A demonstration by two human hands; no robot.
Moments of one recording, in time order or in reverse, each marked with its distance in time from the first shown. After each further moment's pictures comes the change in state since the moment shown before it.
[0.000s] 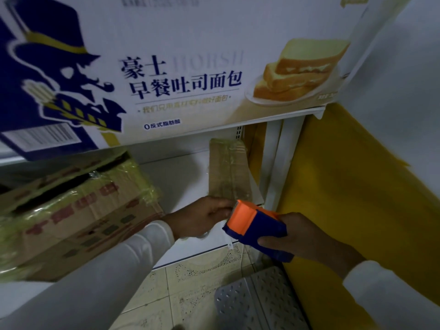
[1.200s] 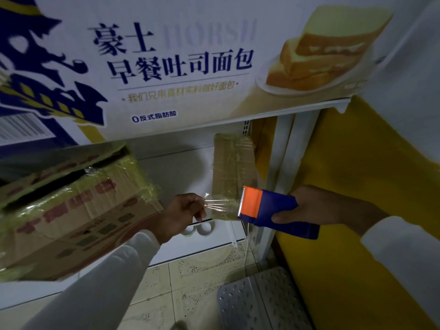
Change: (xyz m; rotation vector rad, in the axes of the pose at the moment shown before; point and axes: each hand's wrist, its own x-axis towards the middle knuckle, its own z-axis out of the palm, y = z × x) left_hand -0.012 -0.049 -0.013 -0.248 0.491 -0.318; right_hand 0.057 -0.011 -0.058 -0.278 -0.172 0.157
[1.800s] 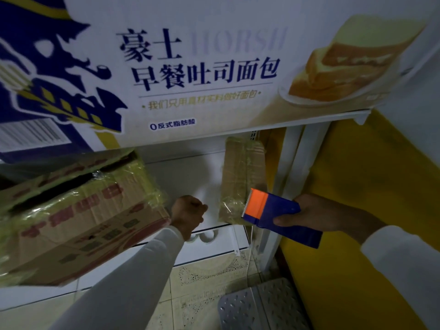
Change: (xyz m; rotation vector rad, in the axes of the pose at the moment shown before) left_hand 0.039 -0.019 0.011 -0.009 0.370 -0.322; right_hand 0.020 -0.001 0.004 0.095 -0.033 0.042
